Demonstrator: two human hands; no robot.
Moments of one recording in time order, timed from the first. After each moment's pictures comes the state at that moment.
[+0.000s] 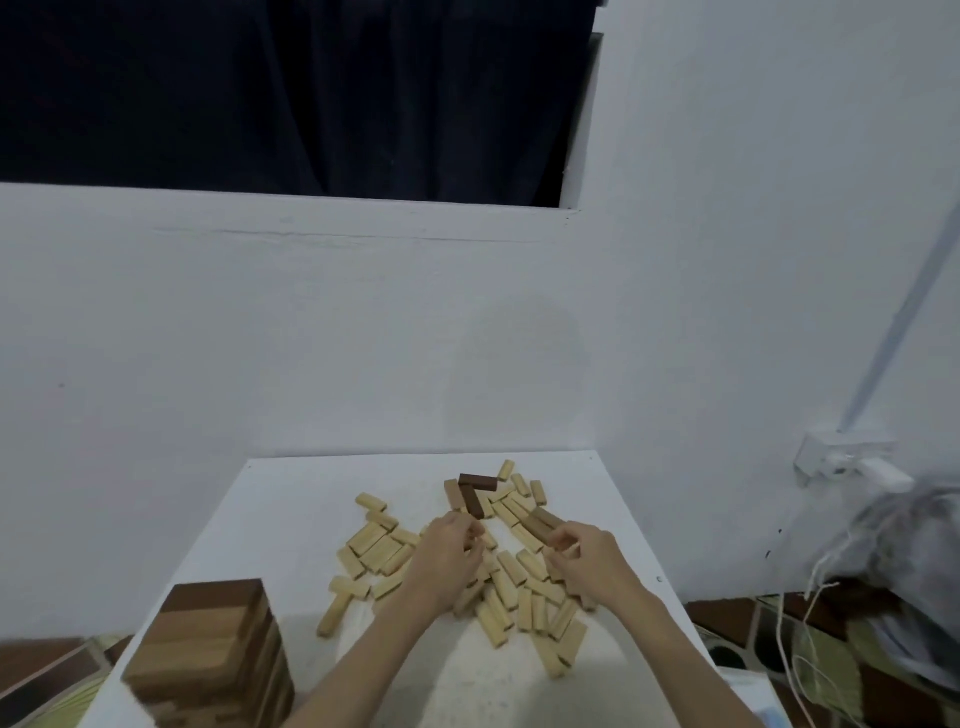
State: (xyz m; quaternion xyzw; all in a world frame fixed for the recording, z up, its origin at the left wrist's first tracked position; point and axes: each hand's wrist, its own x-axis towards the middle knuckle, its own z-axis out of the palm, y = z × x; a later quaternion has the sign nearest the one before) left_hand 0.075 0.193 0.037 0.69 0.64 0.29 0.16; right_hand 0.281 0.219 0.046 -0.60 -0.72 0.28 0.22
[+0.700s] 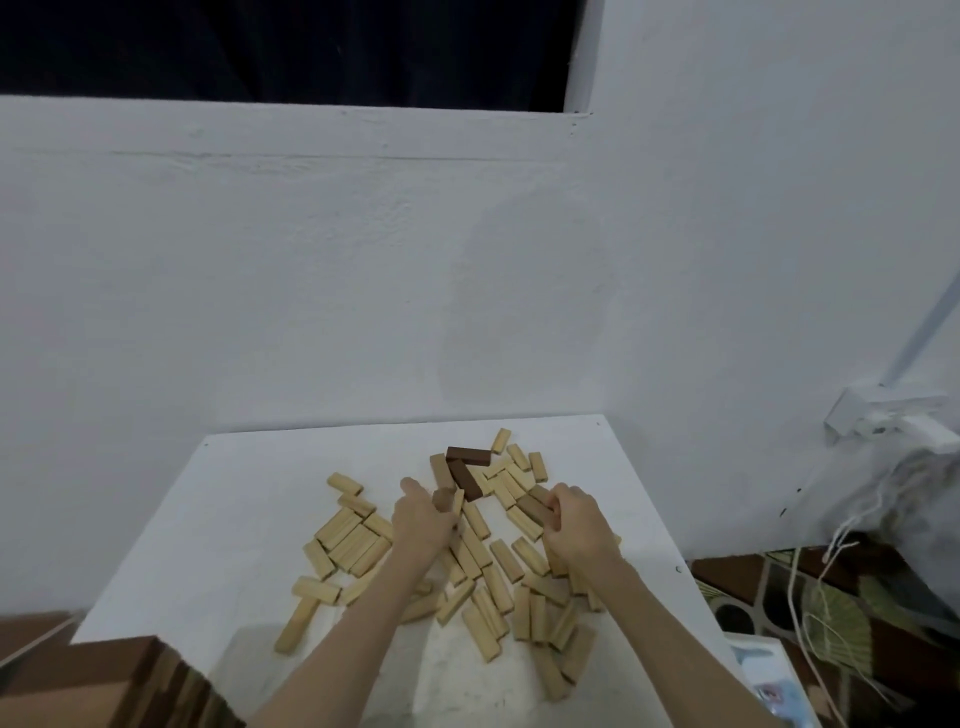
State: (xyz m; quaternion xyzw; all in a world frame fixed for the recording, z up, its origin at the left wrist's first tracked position) left_hand 0.071 0.277 -0.002 0.47 0.78 0.29 0.29; right_hand 0.266 0.303 -0.018 -0.64 -0.73 0.19 0.15
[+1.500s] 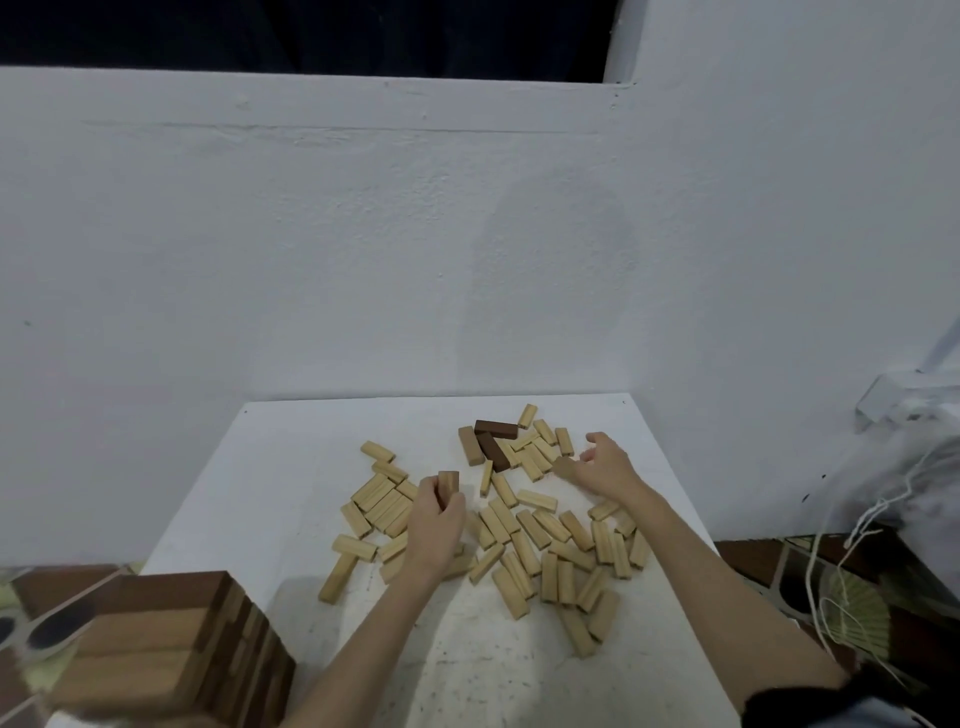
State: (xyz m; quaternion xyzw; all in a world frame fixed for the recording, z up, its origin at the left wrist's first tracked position) left_hand 0.065 0.214 -0.002 0.40 0.68 0.48 0.38; right_hand 0.258 0.316 0.028 -0.65 -0.62 0.39 0.21
